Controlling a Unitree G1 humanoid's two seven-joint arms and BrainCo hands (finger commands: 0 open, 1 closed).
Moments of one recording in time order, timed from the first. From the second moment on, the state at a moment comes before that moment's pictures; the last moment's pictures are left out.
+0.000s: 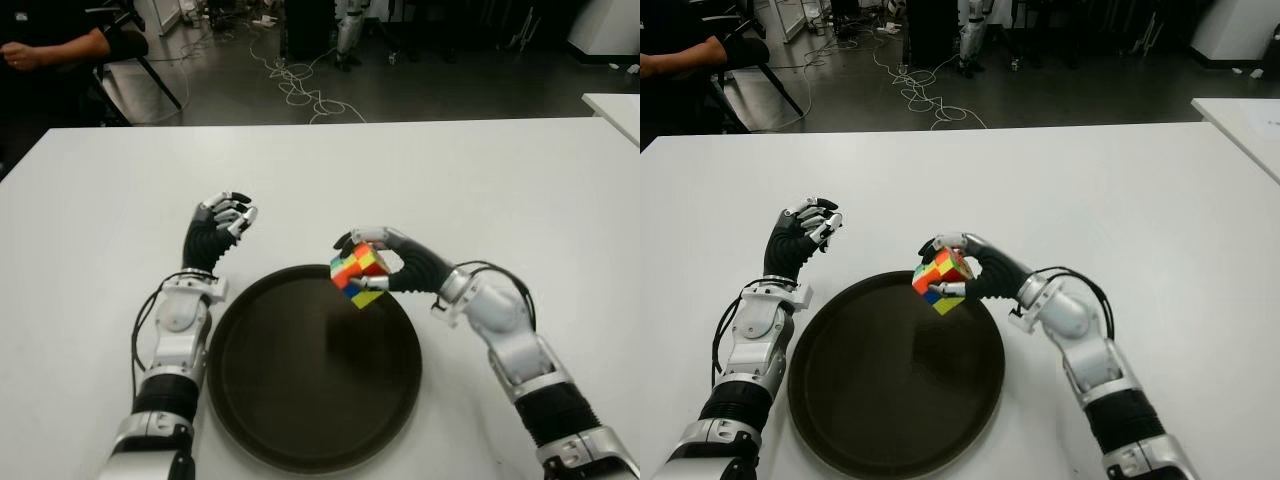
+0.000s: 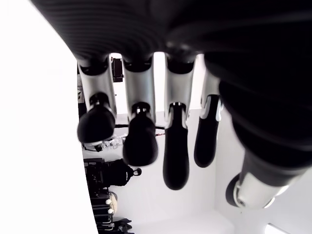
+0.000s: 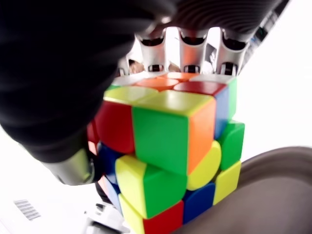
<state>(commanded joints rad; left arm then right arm) -0.36 0.06 0.11 0.66 -0.06 -0.51 -0.12 -0.28 -0.24 0.24 0.33 -0.22 -0.55 0.36</state>
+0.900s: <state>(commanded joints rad) -0.35 0.05 0.11 0.65 -0.08 -0.51 -0.13 -0.32 -0.25 0.30 0.46 -0.24 -0.75 0.37</state>
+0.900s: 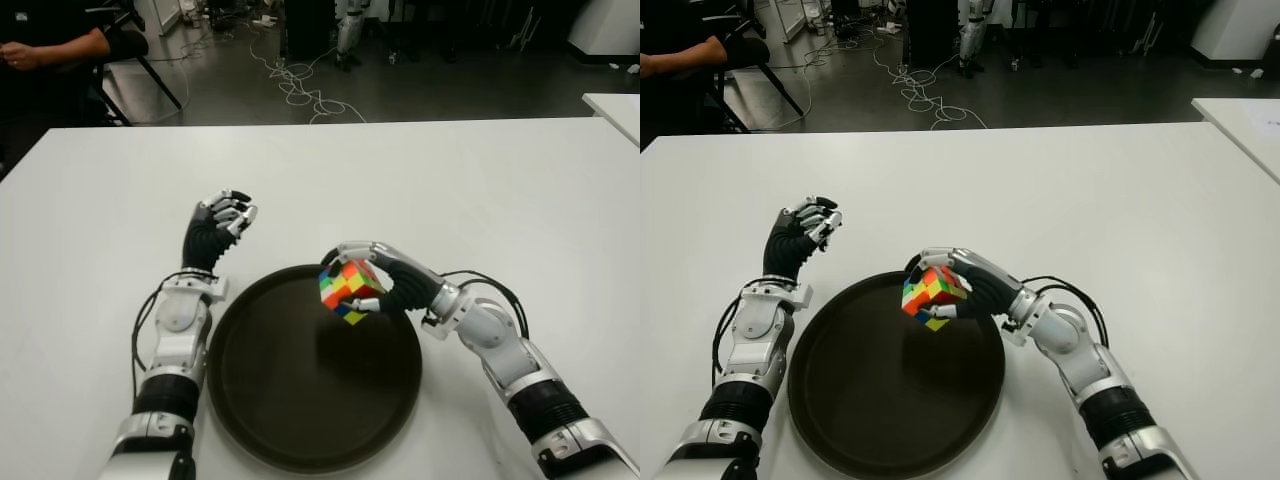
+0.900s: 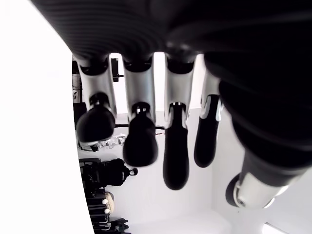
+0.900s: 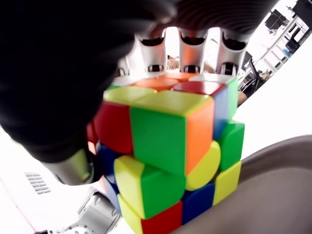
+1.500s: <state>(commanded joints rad) -0.35 0.05 0.11 0.64 -0.06 -0.51 -0.12 -0.31 -0.23 0.32 0.45 -0.20 -0.80 0.40</state>
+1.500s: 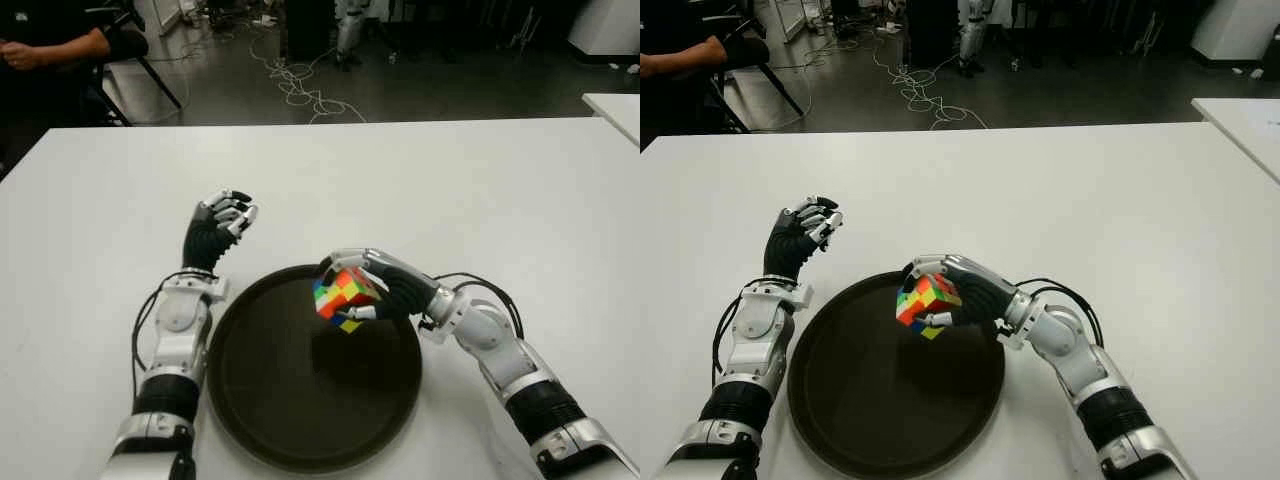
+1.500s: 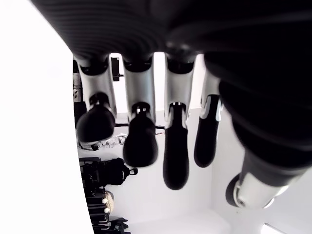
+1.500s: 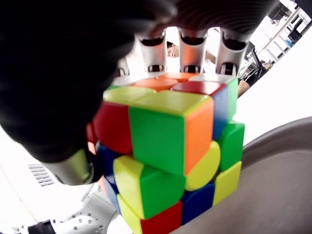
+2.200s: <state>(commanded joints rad) -0.34 0.05 0.10 0.63 -0.06 -0.51 -0.11 -0.32 -0.25 0.34 0.44 -0.11 -0.81 0.54</state>
